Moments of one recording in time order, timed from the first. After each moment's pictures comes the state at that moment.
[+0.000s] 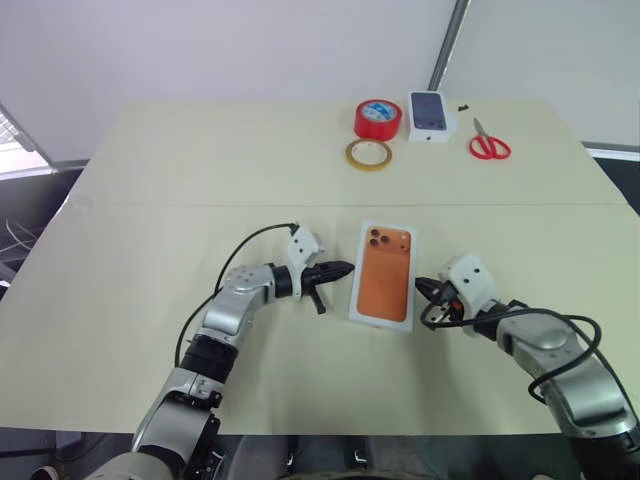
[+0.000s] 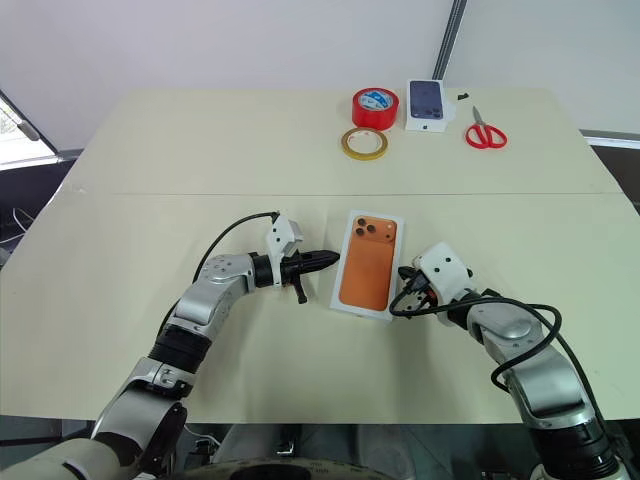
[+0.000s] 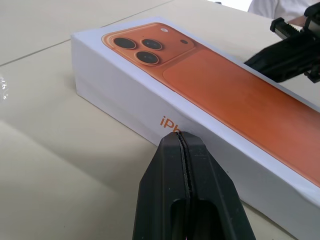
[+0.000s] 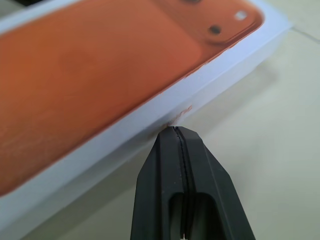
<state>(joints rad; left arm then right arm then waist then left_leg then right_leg) -0.49 0.16 -0.21 0.30 -0.18 0.21 -0.93 0.01 -0.67 0.02 -0.43 0.24 0.59 0.53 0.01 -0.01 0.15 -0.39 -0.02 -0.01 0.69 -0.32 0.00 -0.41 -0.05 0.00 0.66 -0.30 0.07</state>
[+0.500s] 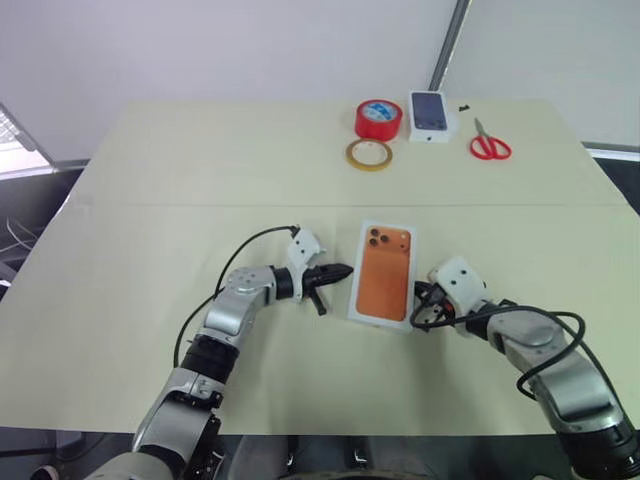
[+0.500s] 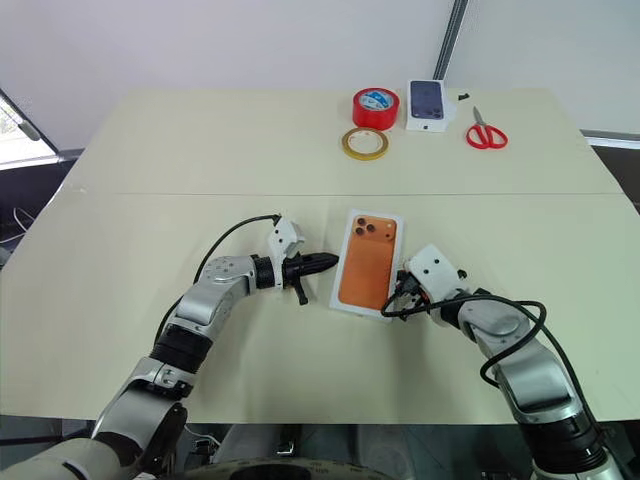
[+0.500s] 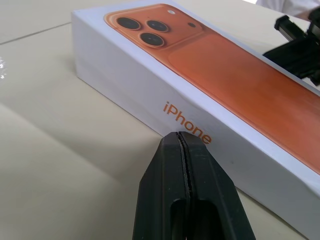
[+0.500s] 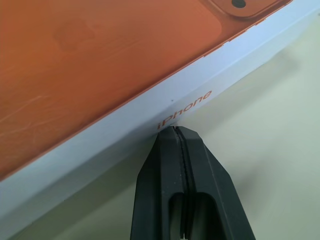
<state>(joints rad) -0.48 0.18 -0.22 0.27 -0.19 0.28 -0.93 0.00 -0.68 0.02 -0.44 0.20 0.65 0.58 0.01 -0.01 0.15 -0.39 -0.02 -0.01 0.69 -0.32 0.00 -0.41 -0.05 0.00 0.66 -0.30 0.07</state>
